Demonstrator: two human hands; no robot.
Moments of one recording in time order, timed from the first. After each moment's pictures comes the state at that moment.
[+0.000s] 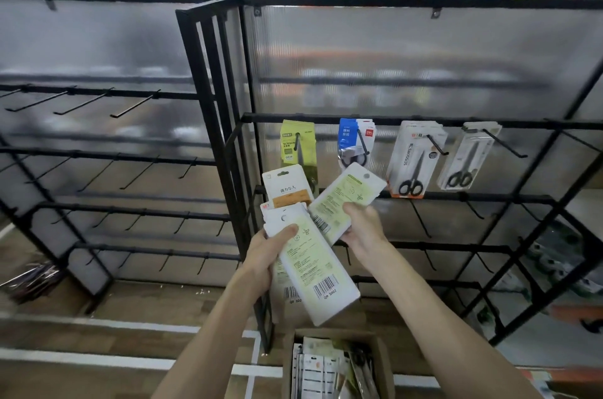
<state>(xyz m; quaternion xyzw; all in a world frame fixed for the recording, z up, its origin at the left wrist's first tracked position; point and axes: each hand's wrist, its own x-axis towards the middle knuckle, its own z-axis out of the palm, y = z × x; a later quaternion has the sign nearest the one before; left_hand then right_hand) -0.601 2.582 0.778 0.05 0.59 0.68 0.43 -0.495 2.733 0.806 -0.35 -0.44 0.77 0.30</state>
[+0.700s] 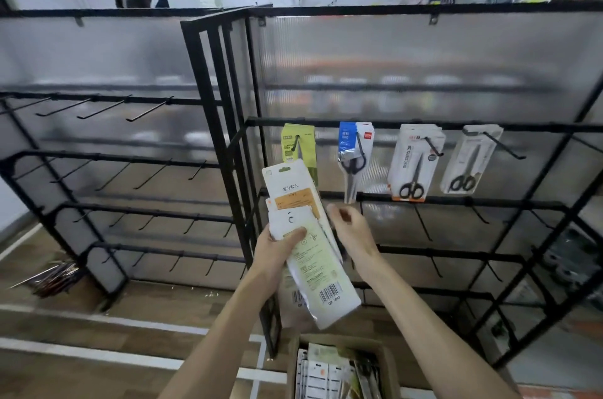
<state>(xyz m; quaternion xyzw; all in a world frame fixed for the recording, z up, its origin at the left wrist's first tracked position) -0.562 2.591 0.780 0.11 0.62 0.70 0.32 -0.466 2.720 0.803 -0.33 -0.68 0.61 0.23</state>
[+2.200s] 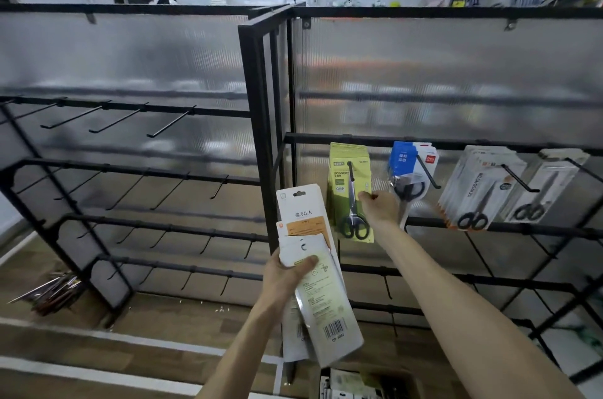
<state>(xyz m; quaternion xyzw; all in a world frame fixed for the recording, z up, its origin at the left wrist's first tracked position) -0.688 2.564 0.755 0.12 0.64 0.68 0.34 -0.643 2.777 0.815 -0.48 -0.70 0.46 0.26</state>
